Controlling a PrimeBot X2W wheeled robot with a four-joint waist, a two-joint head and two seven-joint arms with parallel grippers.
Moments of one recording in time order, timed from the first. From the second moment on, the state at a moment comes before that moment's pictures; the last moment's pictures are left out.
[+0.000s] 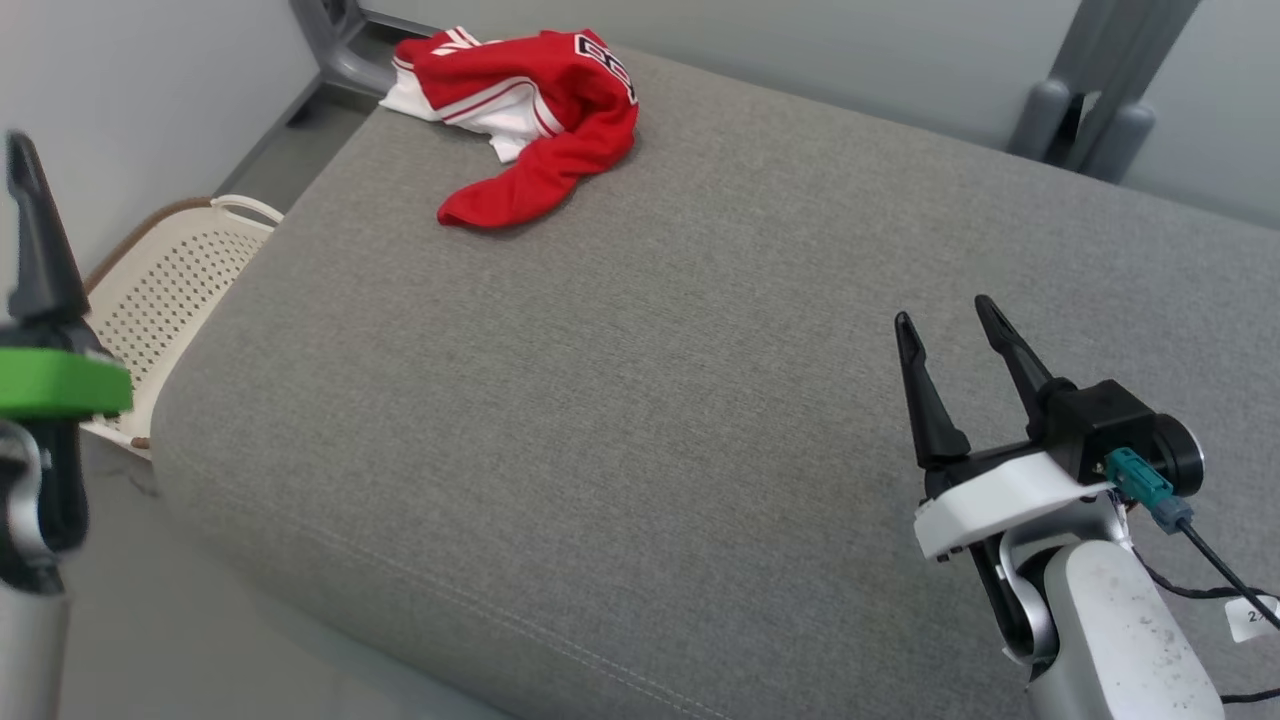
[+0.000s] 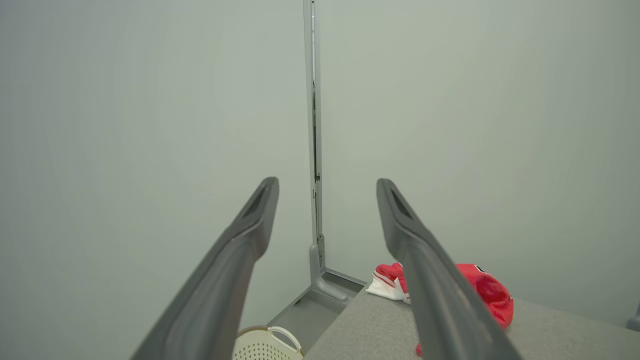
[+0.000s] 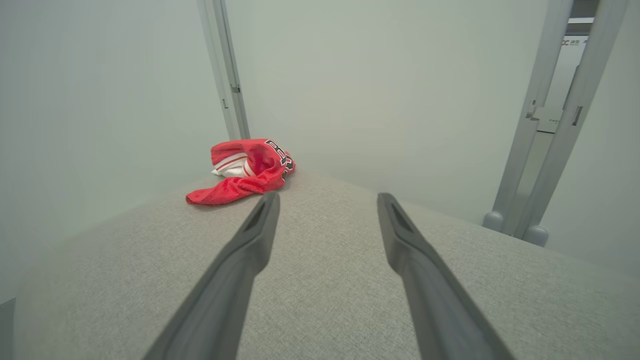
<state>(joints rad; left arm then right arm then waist) -0.40 0.45 -0.07 0.09 -0.53 0.10 -0.19 -0.21 -0.05 0.08 0.13 0.07 0.13 -0.15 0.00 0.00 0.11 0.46</state>
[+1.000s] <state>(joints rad) -1.07 0.50 -0.19 0.84 -0.67 -0.09 0.31 -0.28 -0.05 0.05 -0.15 -0.03 0.13 -0.04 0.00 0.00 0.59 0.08</state>
